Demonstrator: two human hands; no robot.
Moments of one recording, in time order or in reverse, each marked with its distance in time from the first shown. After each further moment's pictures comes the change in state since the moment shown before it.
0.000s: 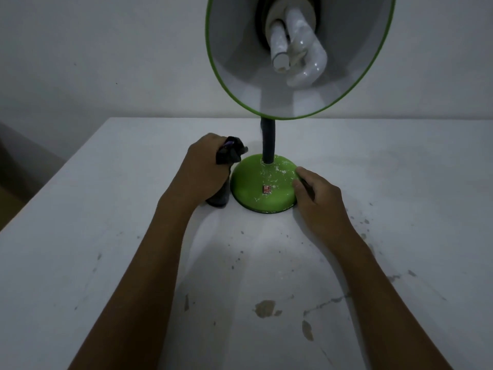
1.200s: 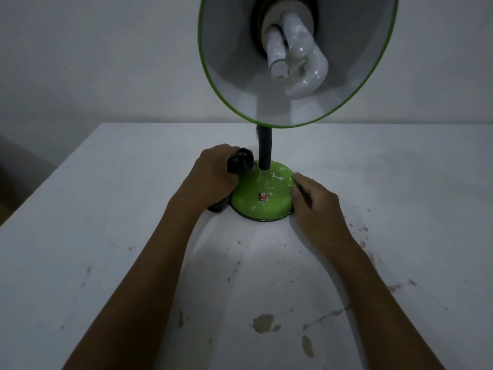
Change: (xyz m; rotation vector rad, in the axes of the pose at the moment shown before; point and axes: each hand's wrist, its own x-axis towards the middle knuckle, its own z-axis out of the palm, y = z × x) left_hand 0.019 -0.008 0.026 0.073 -0.100 0.107; right_hand 0.001 0.002 0.003 0.005 0.002 0.025
